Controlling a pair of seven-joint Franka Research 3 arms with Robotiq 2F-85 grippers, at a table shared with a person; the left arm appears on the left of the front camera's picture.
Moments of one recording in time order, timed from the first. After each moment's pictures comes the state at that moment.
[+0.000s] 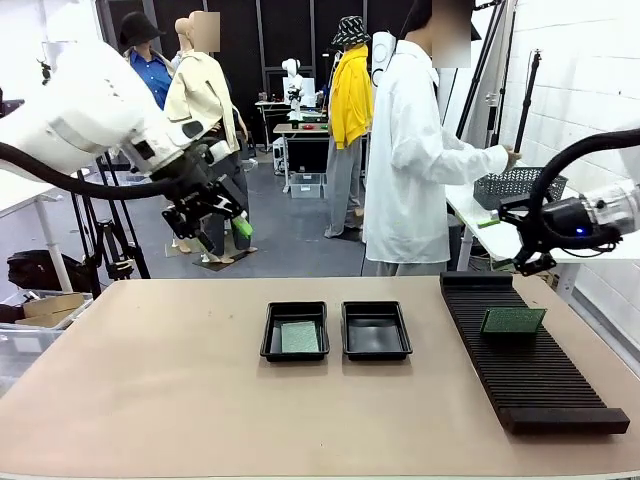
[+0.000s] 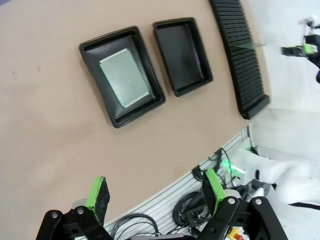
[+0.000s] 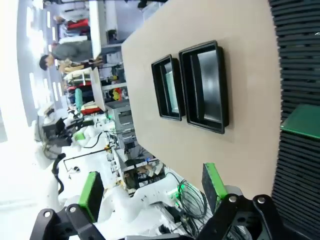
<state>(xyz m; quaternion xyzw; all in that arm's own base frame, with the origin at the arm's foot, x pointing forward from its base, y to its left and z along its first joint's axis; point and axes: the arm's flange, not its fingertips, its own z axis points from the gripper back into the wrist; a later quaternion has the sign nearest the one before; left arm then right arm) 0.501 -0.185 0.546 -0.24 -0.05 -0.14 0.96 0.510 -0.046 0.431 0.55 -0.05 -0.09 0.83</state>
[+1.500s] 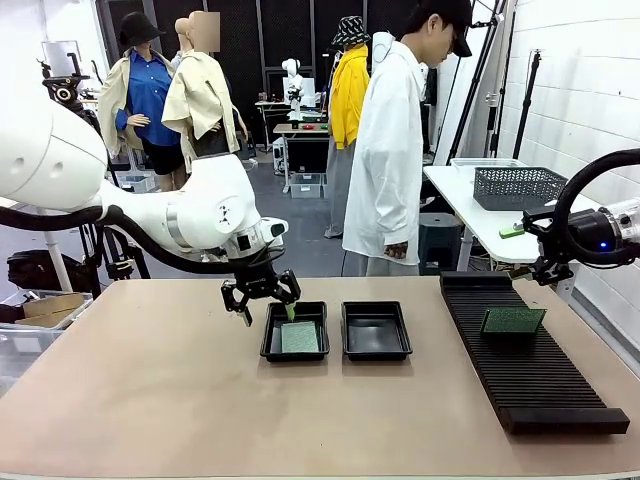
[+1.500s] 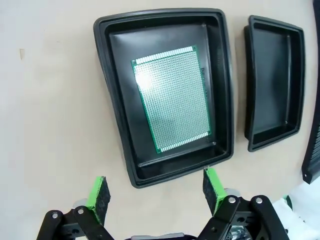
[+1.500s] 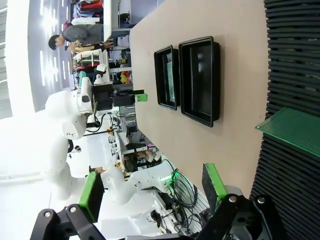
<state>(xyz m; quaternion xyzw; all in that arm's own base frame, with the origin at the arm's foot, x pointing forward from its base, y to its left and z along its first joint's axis) 0.538 -0.279 0.373 -0.10 -0.01 -0.04 0.99 0.518 -0.082 0.407 0.58 -0.04 -0.04 0.82</state>
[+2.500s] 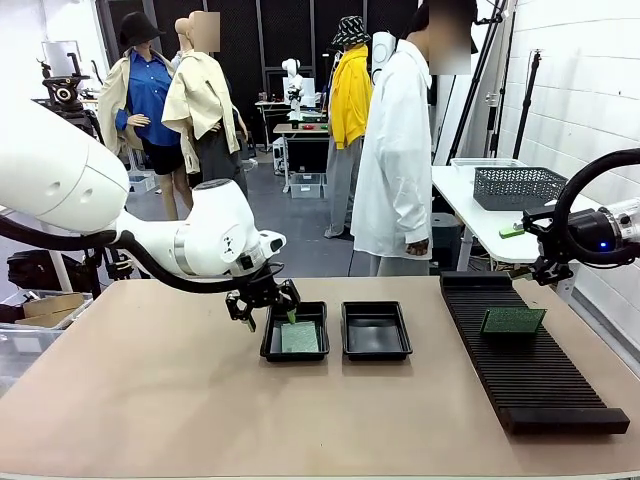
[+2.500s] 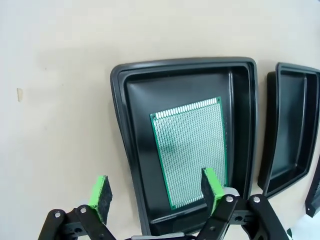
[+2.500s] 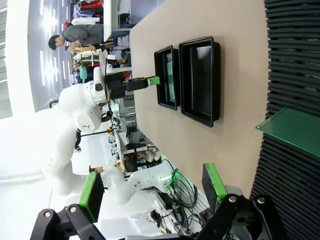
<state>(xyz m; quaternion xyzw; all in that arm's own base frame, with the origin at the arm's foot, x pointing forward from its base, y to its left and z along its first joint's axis) 0.566 -0.272 0.327 -0.12 -0.07 -0.01 0.99 0.518 -0.082 0.407 0.58 -0.04 -0.04 0.82</state>
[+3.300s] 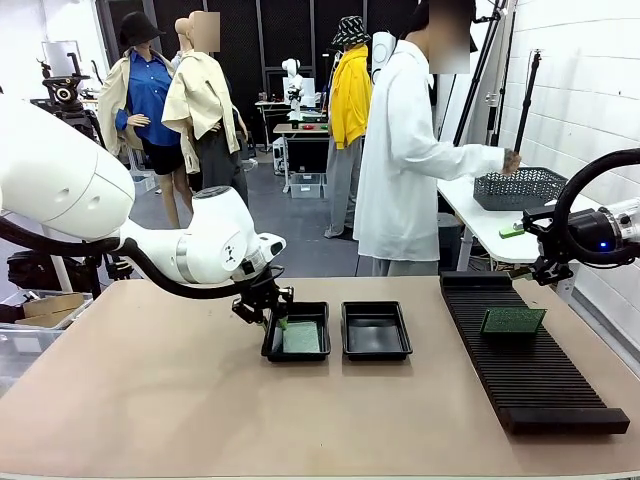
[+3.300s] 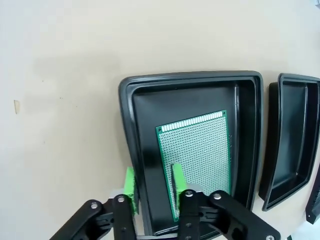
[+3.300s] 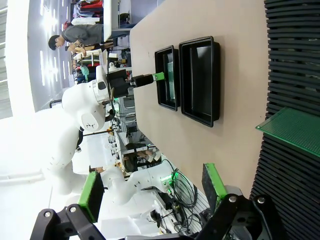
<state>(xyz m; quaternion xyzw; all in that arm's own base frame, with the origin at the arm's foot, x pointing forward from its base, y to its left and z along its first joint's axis) 0.570 -0.273 0.318 -0.12 -0.09 0.00 0.99 0.518 -0.082 0.407 0.58 -0.04 -0.04 0.82</state>
